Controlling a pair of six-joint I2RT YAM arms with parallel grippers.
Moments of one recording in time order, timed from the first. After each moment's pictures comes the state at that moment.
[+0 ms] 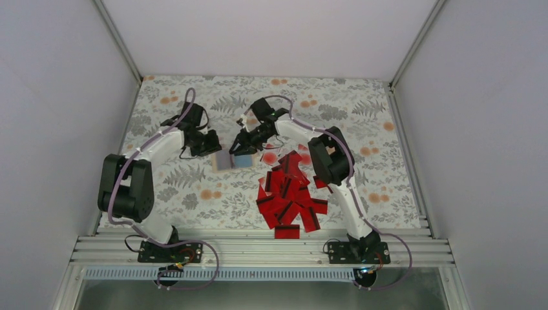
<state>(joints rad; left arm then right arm) -0.22 1.63 1.08 -0.63 0.32 -0.50 0.64 2.38 1.88 -0.67 -0.94 0.46</state>
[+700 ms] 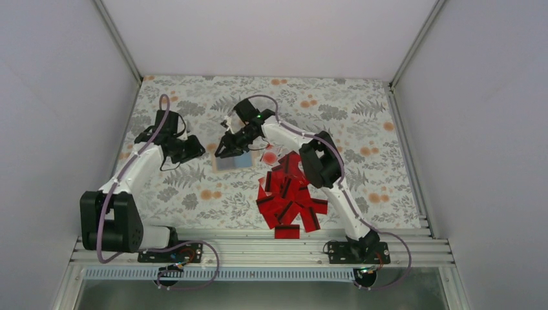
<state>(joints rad) -0.05 1.36 0.93 -0.69 0.32 -0.41 0.74 2.47 2.06 -0.68 -0.93 0.51</state>
